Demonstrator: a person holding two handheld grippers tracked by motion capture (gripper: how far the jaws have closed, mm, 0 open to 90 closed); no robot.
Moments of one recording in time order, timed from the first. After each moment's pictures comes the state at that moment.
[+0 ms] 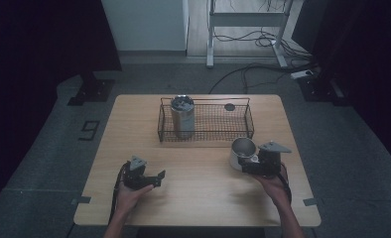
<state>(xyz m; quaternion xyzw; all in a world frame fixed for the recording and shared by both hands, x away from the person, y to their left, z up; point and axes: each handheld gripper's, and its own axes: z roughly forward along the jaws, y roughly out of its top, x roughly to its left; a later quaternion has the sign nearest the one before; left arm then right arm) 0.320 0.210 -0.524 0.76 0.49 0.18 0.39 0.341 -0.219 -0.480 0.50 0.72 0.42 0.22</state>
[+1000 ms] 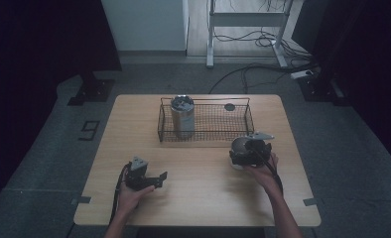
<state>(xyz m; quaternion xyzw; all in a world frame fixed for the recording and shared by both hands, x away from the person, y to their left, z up) 0.321 0.207 -0.528 0.76 0.49 0.16 0.40 0.381 -0.192 -0.483 0.51 0.75 0.36 0.22</state>
